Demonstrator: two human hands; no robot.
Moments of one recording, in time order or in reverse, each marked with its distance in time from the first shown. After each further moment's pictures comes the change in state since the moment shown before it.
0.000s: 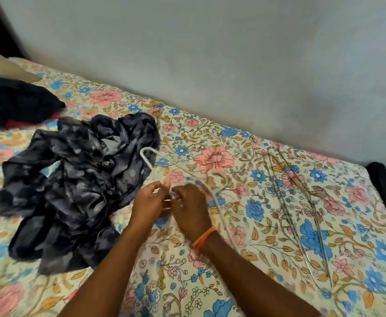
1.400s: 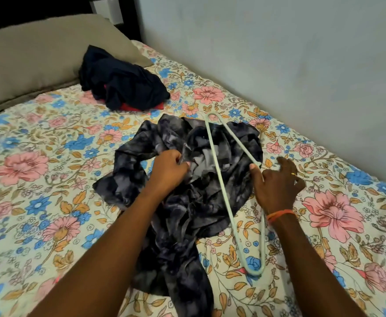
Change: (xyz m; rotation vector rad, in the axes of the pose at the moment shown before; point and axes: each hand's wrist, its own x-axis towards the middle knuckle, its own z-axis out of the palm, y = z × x) left_hand 0.124 0.059 -0.193 0.713 0.354 0.215; right_hand 0.168 -0.016 0.077 -0.509 0.027 0.089
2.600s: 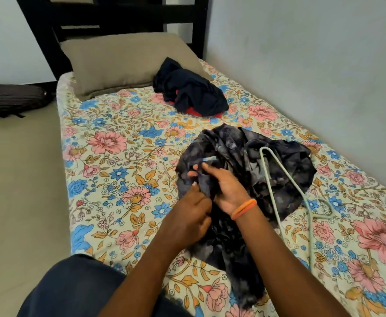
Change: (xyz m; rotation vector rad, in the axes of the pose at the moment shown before) left_hand -0.160 -0.094 -0.046 0.247 0.327 0.656; right_hand -0.116 -0.219 -0.004 1.498 -1.189 0.317
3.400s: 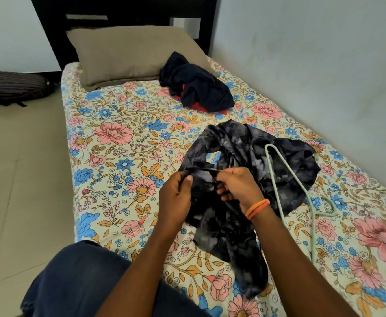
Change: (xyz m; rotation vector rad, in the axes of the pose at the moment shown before) left_hand 0.000 0.002 -0.023 -0.690 0.304 -0.955; right_hand -0.028 -0.002 -0.006 -0.685 0.295 -0.142
